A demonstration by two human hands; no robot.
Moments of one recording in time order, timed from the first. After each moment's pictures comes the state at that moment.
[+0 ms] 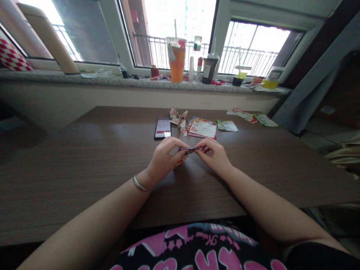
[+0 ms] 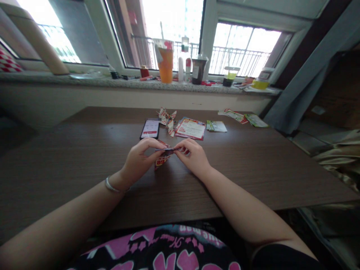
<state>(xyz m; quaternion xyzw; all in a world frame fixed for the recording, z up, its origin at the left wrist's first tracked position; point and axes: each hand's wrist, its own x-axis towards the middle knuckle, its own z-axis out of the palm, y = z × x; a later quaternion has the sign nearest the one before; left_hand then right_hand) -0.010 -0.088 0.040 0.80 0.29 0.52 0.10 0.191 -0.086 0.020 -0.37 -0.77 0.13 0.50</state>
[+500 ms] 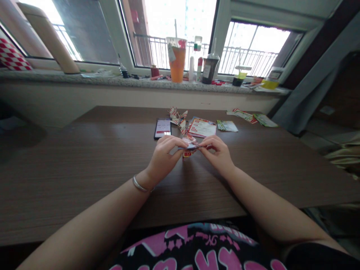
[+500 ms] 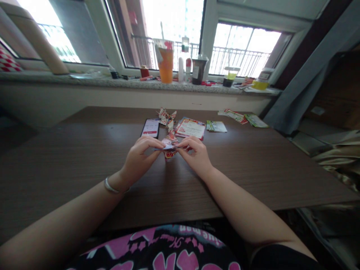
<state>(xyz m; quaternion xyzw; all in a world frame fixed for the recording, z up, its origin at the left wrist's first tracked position) -0.012 -0.088 0.042 0.80 0.29 0.53 0.04 0.192 -0.091 0.028 -0.34 -0.75 0.13 0.55</state>
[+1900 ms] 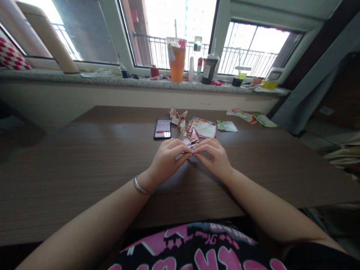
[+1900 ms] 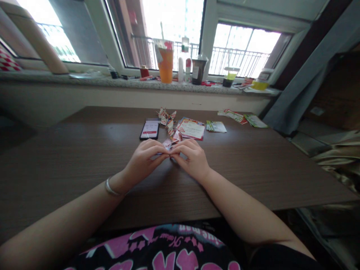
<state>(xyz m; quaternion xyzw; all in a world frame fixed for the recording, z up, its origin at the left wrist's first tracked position) -0.009 -0.089 0.041 0.85 0.27 0.45 -0.02 0.189 -0.100 0.038 -0.31 -0.81 0.02 0.50</state>
